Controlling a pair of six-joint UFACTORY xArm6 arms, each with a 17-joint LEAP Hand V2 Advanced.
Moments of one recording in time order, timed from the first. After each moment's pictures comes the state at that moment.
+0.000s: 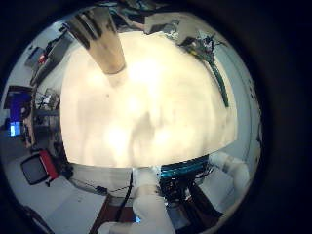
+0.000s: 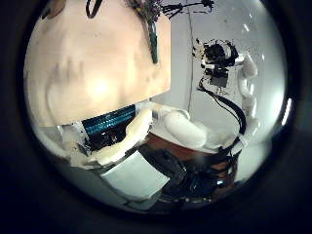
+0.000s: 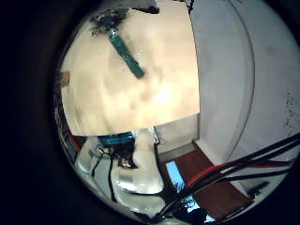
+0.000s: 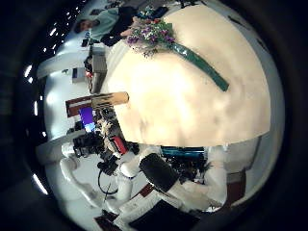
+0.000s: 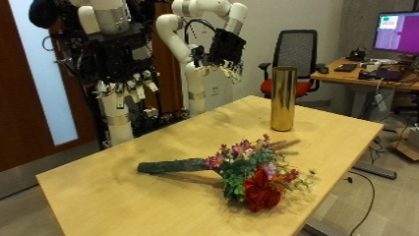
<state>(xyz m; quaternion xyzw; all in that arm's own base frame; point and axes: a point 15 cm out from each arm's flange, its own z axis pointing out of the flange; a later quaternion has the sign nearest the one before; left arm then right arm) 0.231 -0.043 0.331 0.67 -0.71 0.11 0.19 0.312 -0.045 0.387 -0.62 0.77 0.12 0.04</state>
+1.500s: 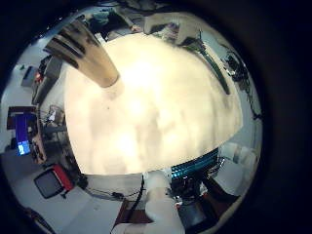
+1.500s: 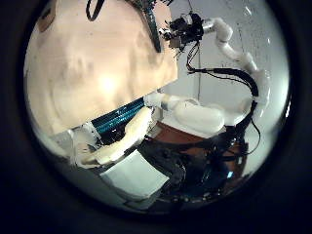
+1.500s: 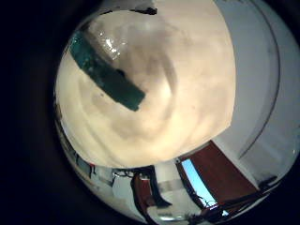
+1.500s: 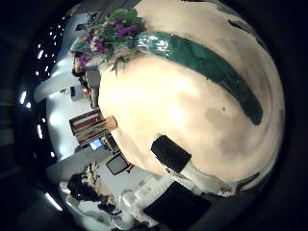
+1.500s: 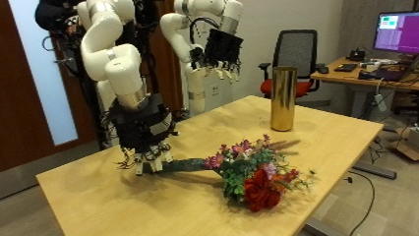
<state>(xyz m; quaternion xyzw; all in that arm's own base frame) 0.237 -0.060 0.336 0.61 -0.77 0.07 0.15 0.400 -0.052 0.188 -0.54 0.82 0.16 0.03</state>
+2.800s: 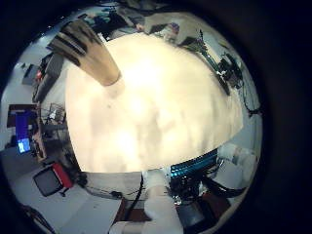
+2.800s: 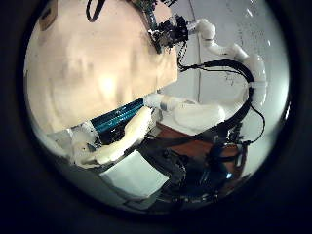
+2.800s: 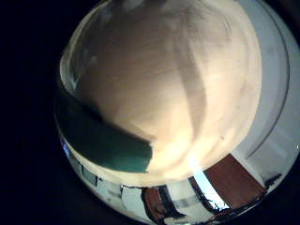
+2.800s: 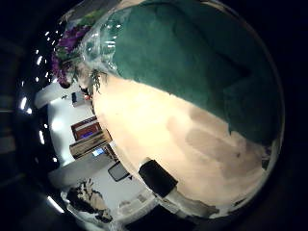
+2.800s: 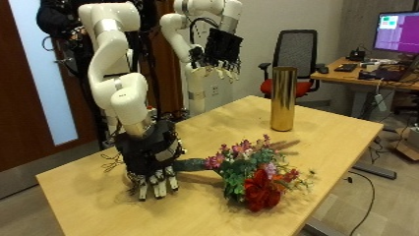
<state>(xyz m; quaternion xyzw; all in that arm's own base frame) 0.235 -0.060 0.335 0.62 -0.76 0.07 0.15 0.444 -0.061 0.119 -0.52 0.84 0.14 0.06</state>
